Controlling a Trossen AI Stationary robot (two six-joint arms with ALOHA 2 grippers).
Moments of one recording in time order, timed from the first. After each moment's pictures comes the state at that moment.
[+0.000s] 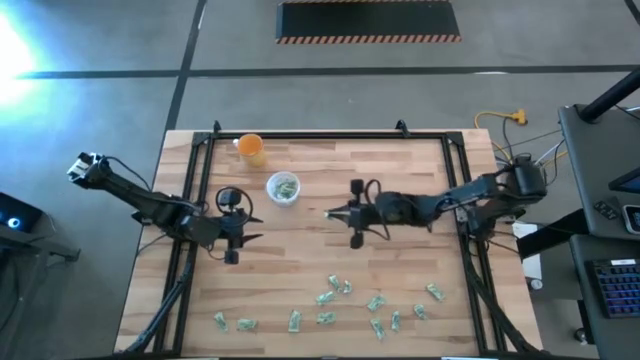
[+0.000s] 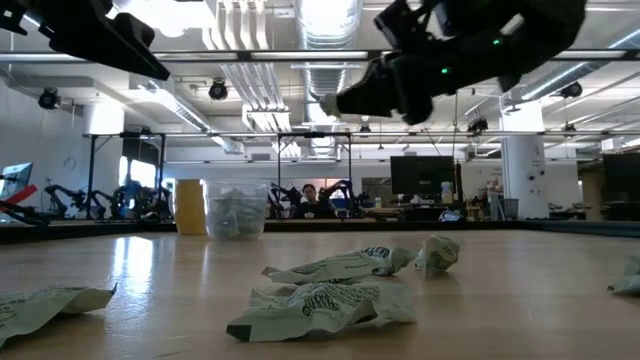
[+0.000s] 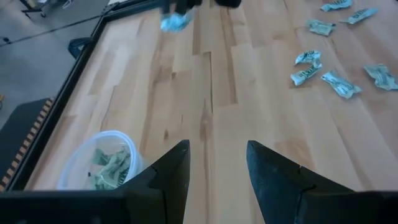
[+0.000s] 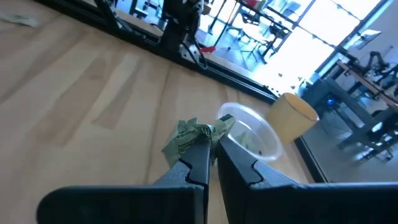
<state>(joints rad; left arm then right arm) -0.46 0.78 0.63 -0.47 -0.53 -0.09 0.03 1.60 0.71 0.64 0.16 -0.39</state>
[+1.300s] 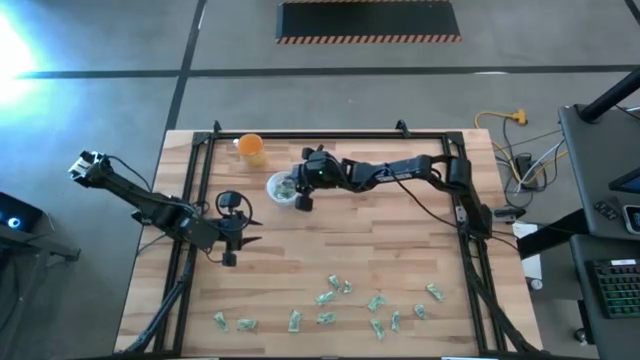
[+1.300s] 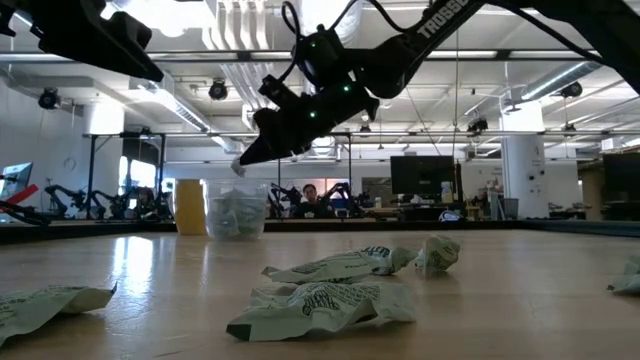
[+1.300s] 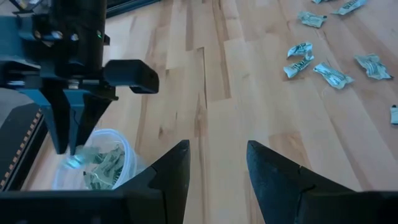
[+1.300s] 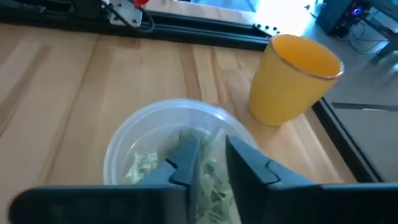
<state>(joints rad) -0.49 0.78 0.63 -0.49 -0.53 -0.09 -0.22 2.12 1.45 0.21 -0.01 -0.19</state>
